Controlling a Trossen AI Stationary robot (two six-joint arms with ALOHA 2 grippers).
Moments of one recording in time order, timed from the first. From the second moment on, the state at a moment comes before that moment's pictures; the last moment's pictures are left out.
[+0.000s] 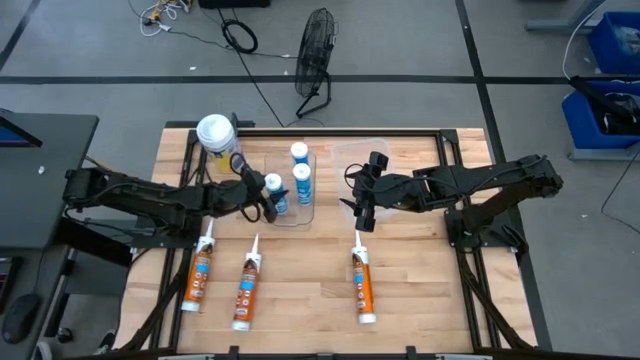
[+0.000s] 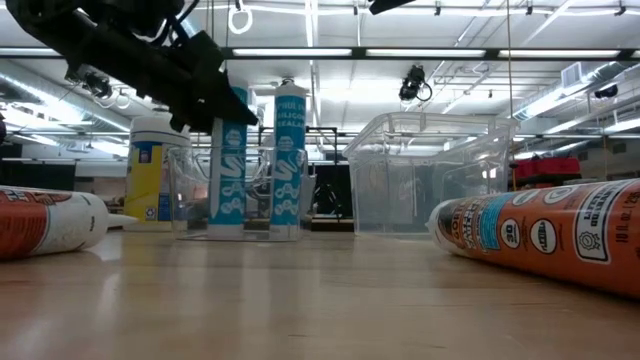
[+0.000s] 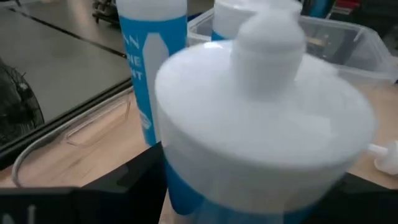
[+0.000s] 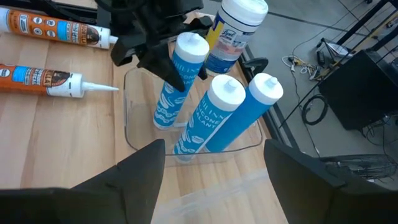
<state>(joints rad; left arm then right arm) 0.03 1.11 0.43 0.34 -0.50 -0.25 0.18 1.41 1.41 -0.66 0.51 -0.01</state>
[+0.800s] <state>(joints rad) 0.02 0.98 0.54 0.36 -0.50 -0.02 0.18 1.41 1.41 -0.68 0.51 0.02</state>
